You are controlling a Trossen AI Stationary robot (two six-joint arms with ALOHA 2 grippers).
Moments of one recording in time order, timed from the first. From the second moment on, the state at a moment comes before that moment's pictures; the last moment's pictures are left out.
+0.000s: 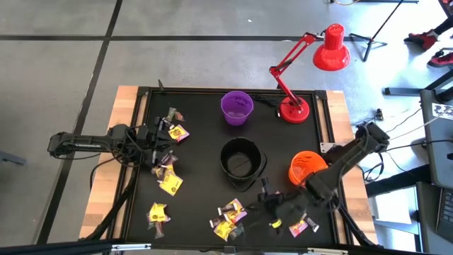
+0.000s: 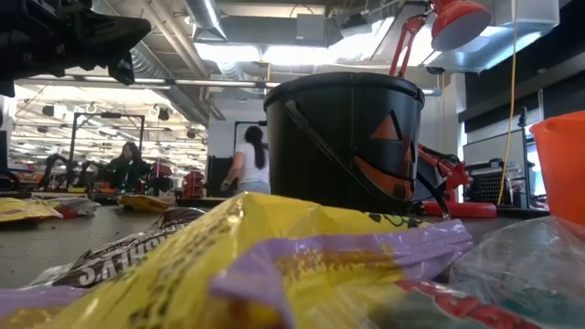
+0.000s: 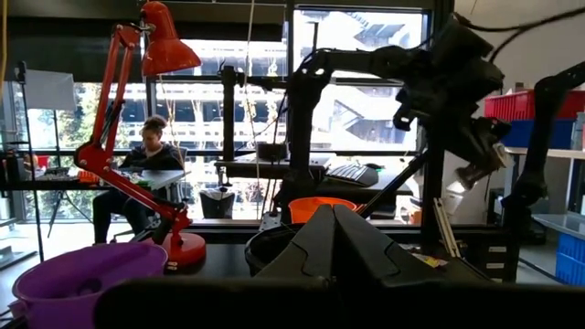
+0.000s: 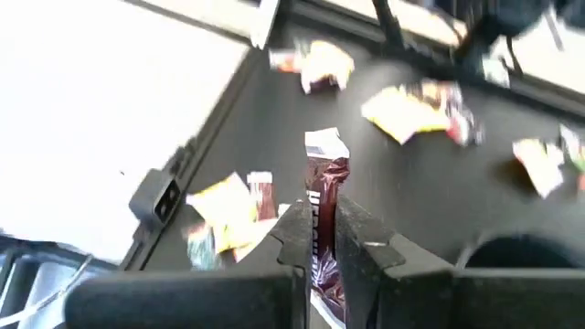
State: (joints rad) left arm 0.05 0.19 0.01 0.43 0.07 -0.04; right arm 0.68 1.61 1.44 -0.49 0.38 0.08
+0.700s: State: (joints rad) left arm 0.05 0.19 0.01 0.43 0.07 -0.04; right arm 0.20 1.51 1.18 -0.27 0.27 0.02
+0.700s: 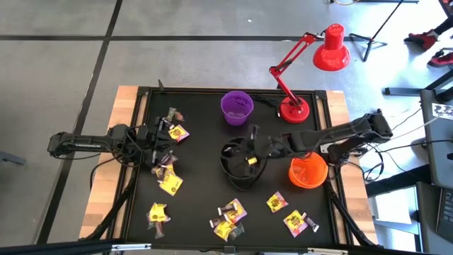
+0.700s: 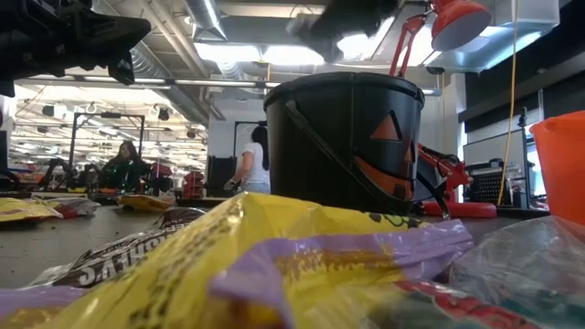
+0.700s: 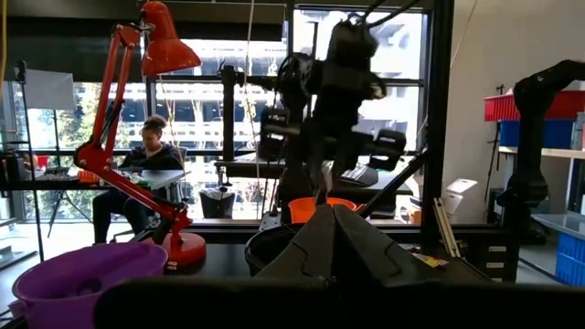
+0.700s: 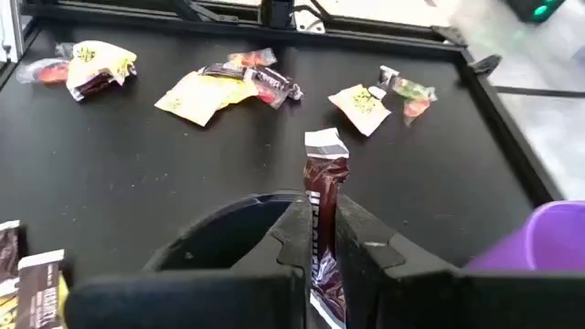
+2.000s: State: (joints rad) left arm 0.05 0.19 0.01 0.43 0.07 -0.04; right arm 0.16 1.30 0.85 -0.04 0.20 0.13
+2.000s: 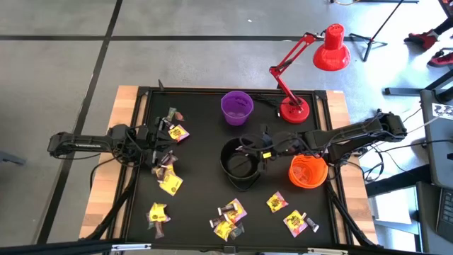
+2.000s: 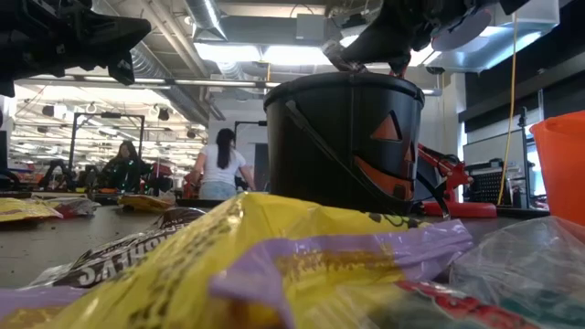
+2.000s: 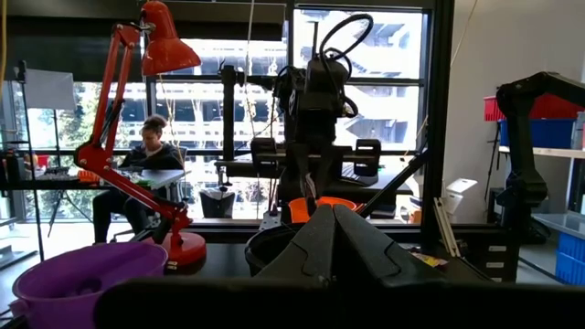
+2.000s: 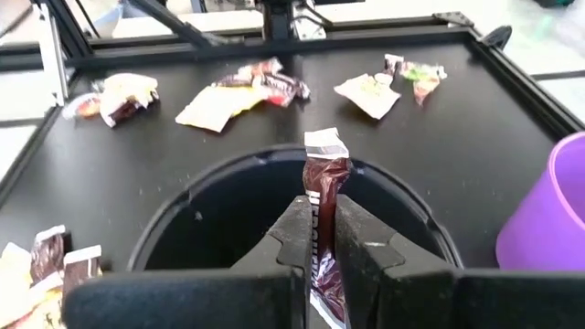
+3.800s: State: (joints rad) left arm 0.05 0.19 0.01 0.43 0.07 -0.04; right arm 0.16 1.30 0.85 -0.10 0.19 0.13
